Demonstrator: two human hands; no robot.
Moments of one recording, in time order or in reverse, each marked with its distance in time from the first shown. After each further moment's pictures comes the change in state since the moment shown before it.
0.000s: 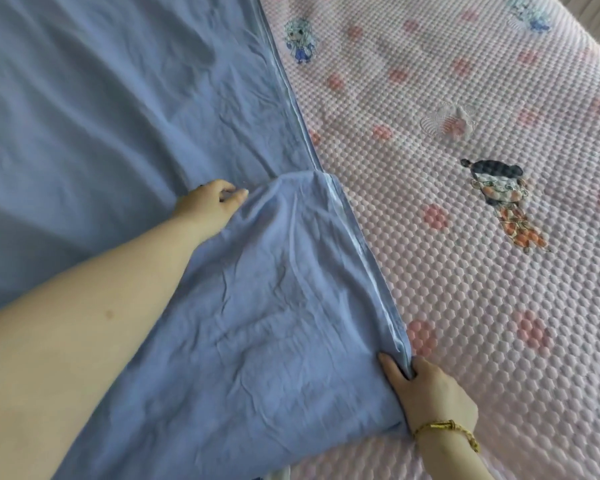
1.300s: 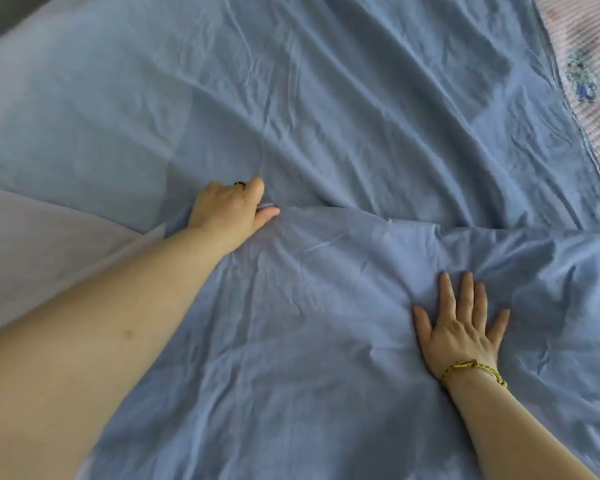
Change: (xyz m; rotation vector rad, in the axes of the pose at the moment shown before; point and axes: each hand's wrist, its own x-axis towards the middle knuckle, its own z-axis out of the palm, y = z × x) left_hand -0.014 -0.358 -0.149 0.462 0.378 0.310; right_hand -0.060 -0.314 0.135 -0.402 0.184 -0.413
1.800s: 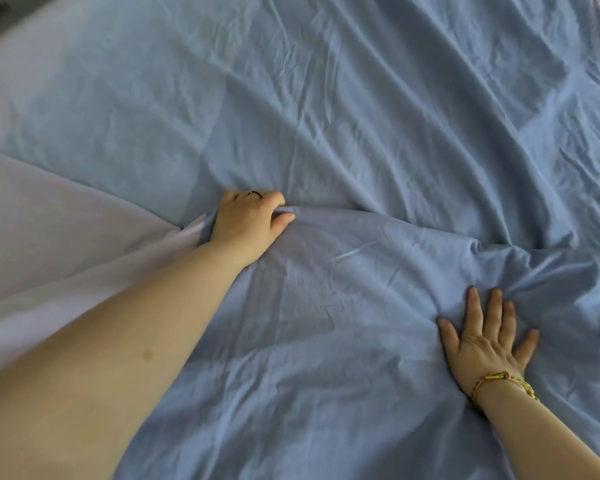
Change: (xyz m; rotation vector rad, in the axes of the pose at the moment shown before) left_hand -0.017 -0.010 0.022 -0.173 0.000 -0.209; right_hand 0.011 -0.004 -0.002 -0.037 -0.109 0.034
